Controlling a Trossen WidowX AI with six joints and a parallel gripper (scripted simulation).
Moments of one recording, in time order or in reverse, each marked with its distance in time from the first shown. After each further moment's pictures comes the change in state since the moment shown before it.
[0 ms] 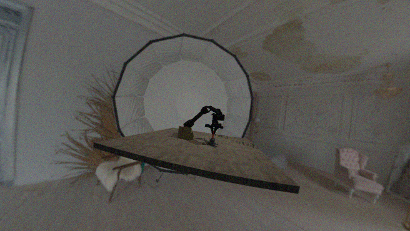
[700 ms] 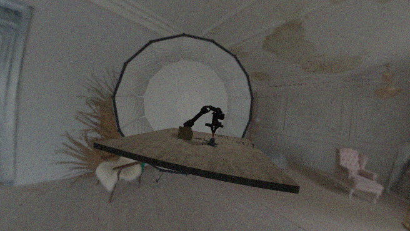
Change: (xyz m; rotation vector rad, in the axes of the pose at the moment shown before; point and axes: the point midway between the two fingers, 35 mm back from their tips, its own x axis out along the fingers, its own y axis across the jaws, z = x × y) arm -0.011 0.001 -0.002 0.006 0.006 0.001
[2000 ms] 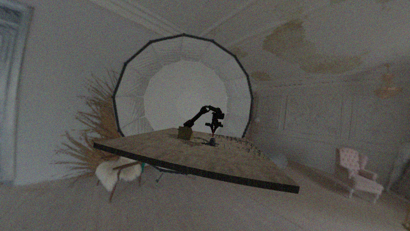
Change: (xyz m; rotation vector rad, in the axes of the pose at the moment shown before) arm -0.002 0.005 -0.019 0.000 -0.002 -0.002
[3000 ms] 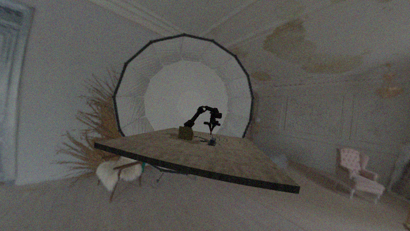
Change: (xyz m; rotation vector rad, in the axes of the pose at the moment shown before) arm -0.003 0.005 -0.094 0.004 -0.007 -0.006
